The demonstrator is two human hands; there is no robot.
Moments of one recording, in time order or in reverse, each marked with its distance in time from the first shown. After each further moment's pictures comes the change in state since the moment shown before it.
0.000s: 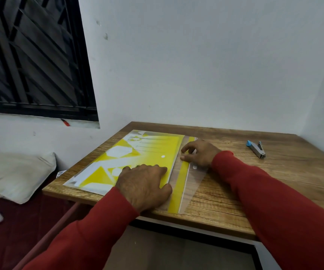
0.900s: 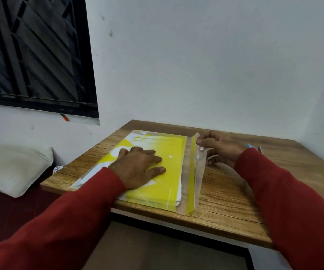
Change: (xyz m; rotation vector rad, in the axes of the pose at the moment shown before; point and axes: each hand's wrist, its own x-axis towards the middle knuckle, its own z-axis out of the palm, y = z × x) left_hand 0.049 -0.050 0.016 -0.094 0.057 0.126; right_hand -0.030 0.015 -0.035 0.916 -0.022 0.097
